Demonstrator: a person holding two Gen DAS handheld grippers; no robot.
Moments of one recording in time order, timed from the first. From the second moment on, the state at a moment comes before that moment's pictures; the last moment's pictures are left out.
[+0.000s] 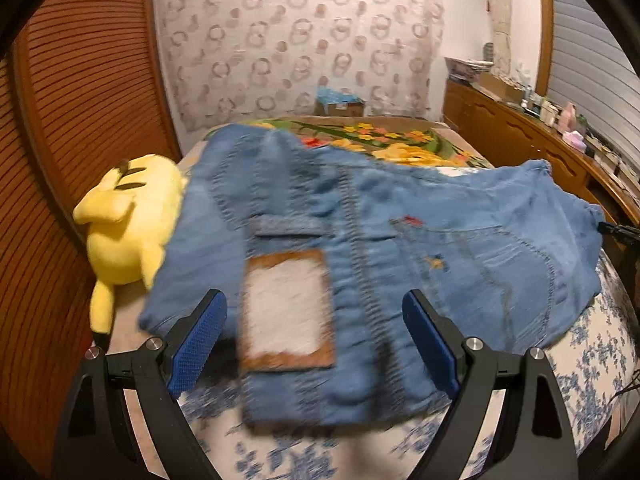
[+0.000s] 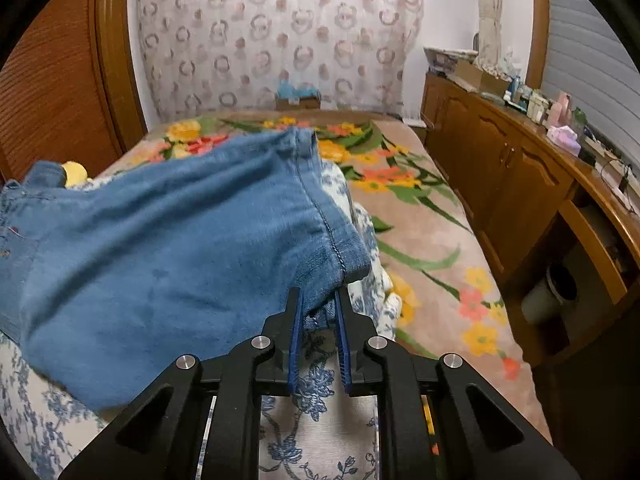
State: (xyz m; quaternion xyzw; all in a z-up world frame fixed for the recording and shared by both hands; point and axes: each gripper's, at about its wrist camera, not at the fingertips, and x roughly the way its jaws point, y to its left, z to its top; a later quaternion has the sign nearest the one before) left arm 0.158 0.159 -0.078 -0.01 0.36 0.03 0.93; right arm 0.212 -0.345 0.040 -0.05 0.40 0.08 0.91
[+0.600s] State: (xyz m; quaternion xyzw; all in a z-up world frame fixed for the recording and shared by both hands) left arm 0.133 0.185 -0.122 -0.07 0.39 0.01 0.92; right arm 0.187 -0.340 0.038 -0.07 0.37 0.08 0.92
